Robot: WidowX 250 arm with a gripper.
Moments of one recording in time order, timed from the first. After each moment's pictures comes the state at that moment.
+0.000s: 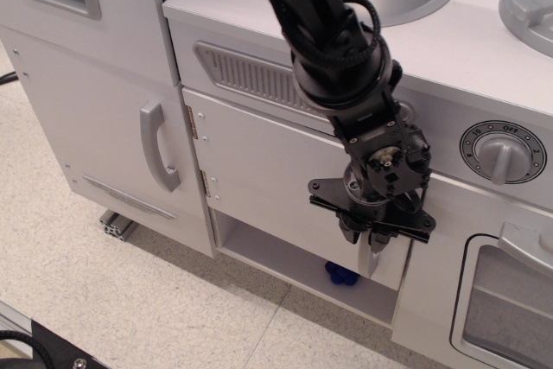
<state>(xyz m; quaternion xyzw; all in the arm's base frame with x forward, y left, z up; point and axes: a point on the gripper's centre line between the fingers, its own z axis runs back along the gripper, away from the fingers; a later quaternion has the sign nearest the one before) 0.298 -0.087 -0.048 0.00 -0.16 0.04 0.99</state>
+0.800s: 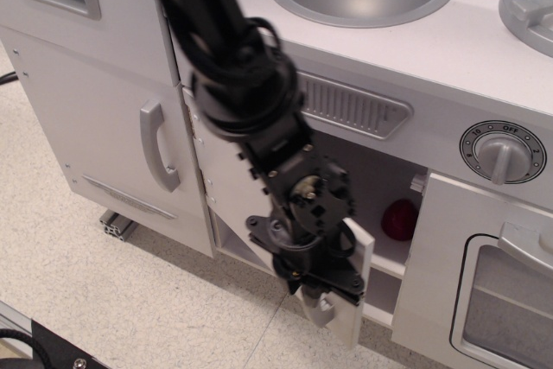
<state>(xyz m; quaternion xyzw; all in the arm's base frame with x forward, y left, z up) 0.232 -0.043 -0.049 0.00 -0.11 -0.04 0.99</state>
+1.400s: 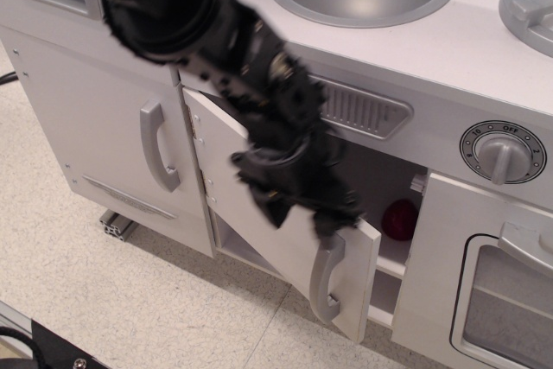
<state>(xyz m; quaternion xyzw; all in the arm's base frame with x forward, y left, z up) 0.253 -0.044 0.014 -0.05 -0.13 -0.02 0.99</state>
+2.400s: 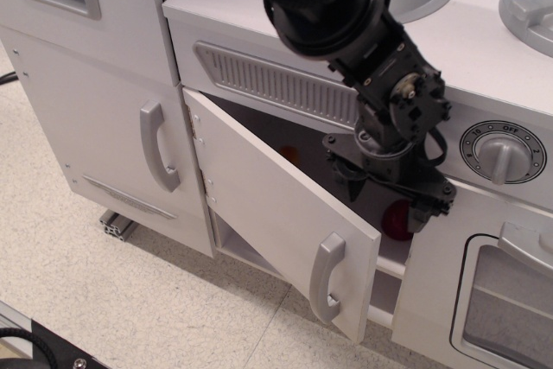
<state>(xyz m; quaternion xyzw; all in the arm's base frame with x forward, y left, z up) 0.301 -0.082 0.002 0.00 -0.17 -0.03 0.99</state>
